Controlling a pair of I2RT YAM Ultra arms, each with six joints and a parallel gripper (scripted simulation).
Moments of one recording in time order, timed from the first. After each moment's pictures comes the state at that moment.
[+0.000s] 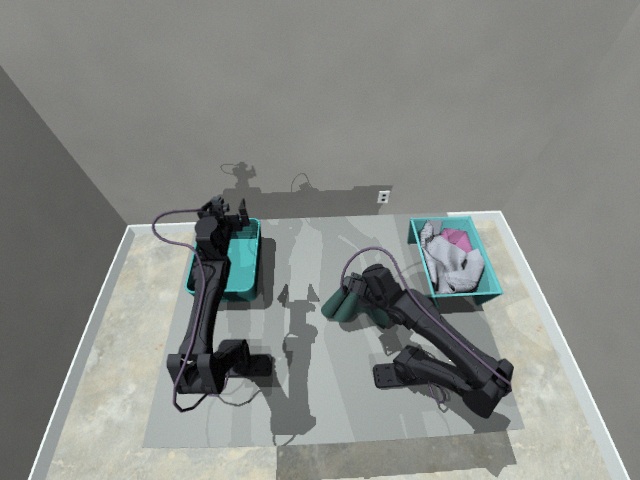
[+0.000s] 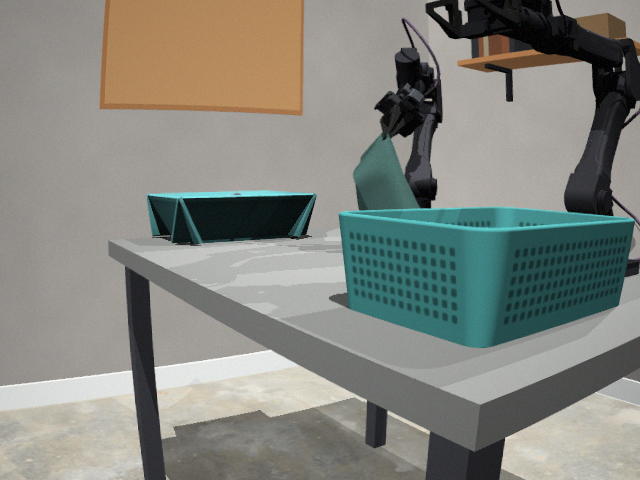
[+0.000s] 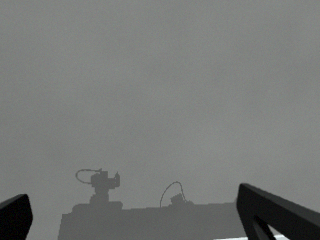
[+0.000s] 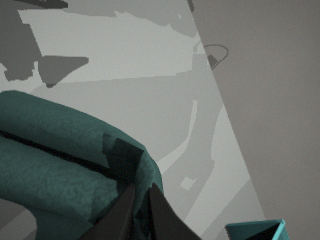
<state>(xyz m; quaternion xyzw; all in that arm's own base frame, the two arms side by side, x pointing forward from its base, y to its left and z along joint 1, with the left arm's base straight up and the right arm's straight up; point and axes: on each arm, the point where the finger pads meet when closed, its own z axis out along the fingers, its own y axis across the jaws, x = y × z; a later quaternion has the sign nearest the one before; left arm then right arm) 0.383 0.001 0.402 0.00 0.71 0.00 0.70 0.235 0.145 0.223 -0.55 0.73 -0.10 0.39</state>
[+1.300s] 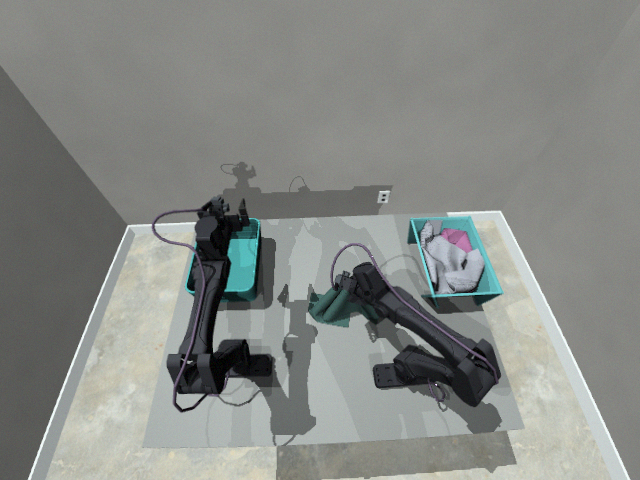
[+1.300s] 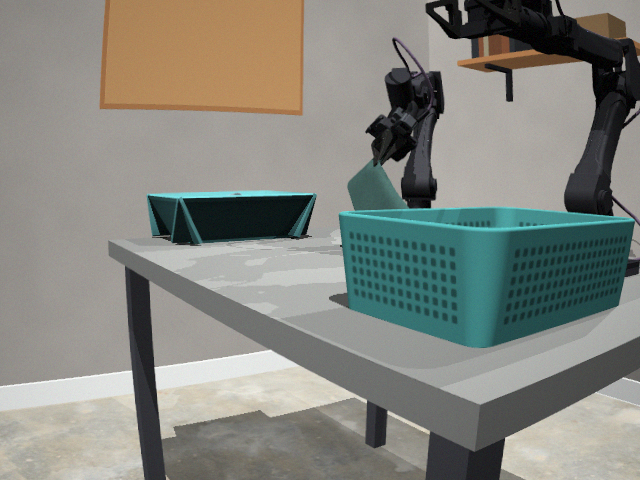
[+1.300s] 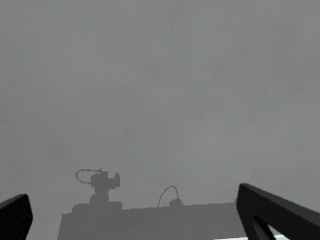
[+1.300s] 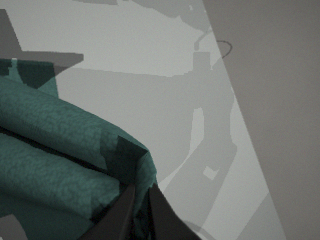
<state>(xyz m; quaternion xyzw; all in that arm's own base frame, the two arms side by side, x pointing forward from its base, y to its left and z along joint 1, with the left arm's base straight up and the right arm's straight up) 0.383 0.001 0.402 0.00 0.71 0.00 0.70 0.274 0.162 0.166 -0.56 0.73 -0.10 0.39</state>
